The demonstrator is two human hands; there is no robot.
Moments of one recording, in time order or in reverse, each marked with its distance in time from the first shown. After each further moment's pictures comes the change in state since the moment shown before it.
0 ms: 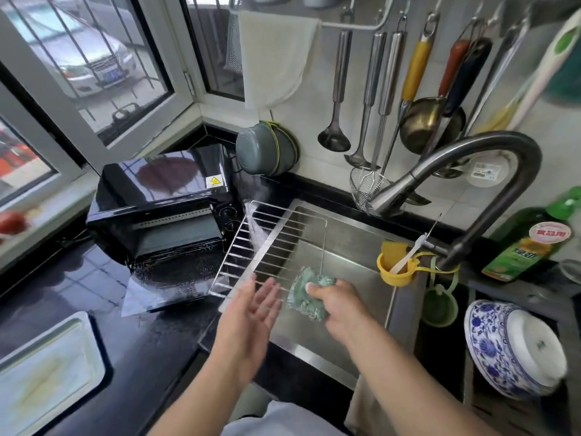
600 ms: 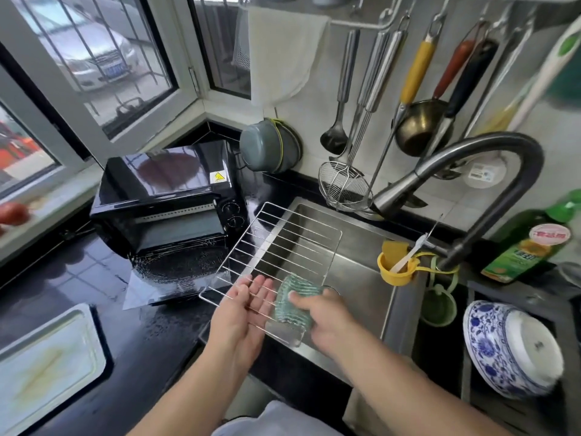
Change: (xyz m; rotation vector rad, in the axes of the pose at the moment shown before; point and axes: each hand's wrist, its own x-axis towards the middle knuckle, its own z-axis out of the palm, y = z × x) left_hand 0.010 0.005 0.004 -0.202 0.215 -0.013; right_hand -0.032 0.017 0.023 0.083 -0.070 0.074
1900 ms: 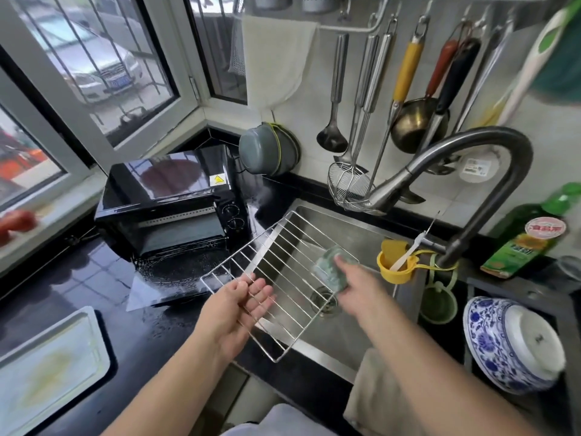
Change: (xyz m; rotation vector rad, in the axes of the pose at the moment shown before) left_hand -0.016 0.023 -0.005 0.316 -0.118 -0.032; right_hand 0.051 -0.047 -0.052 0.254 0.086 0.005
